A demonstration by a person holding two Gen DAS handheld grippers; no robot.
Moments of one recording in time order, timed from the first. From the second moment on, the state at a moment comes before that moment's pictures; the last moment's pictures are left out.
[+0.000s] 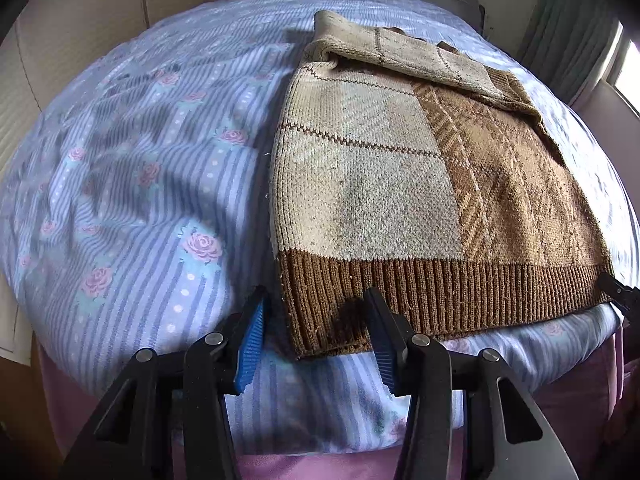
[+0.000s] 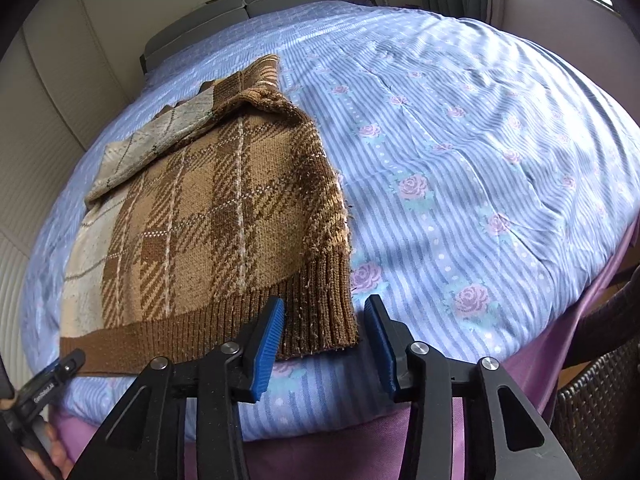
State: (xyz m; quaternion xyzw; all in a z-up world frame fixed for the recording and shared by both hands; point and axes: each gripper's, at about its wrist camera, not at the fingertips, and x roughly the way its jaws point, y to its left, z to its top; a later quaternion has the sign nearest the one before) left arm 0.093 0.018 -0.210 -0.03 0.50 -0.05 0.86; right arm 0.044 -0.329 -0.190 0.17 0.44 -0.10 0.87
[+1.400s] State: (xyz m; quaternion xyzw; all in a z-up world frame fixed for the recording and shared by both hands) left arm 0.270 0.030 -0.063 -0.17 0.27 -0.02 0.95; right arm 0.186 -0.359 -0.057 0.26 0.19 -0.05 0.95
